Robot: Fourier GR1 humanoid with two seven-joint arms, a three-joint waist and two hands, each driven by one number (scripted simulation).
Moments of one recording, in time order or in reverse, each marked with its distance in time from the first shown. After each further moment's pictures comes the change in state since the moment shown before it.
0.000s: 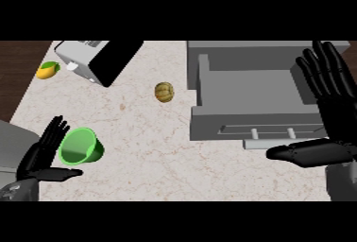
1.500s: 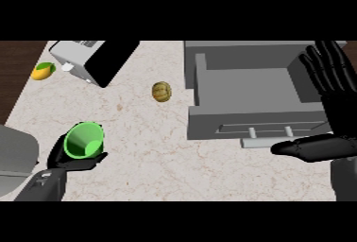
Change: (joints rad) left arm -0.101 -0.103 -0.033 0.093 -0.036 0.010 -0.141; right arm -0.021 -0.028 -0.025 0.035 -0.013 0.027 -0.004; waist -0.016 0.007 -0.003
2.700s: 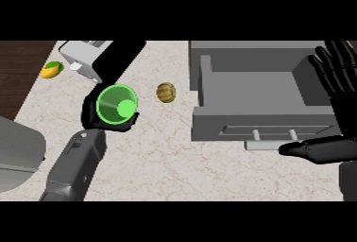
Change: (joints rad) left arm -0.186 -0.199 0.074 -0.231 0.106 0.253 -0.028; right arm 0.013 -0.018 -0.026 -0.026 -0.013 -0.001 0.039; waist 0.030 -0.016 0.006
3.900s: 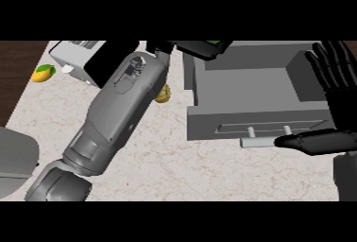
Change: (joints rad) left arm -0.568 -0.103 -0.362 -0.154 0.141 0.429 0.688; right arm -0.028 0.006 -0.002 0.063 0.029 -0.002 -0.061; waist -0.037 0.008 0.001
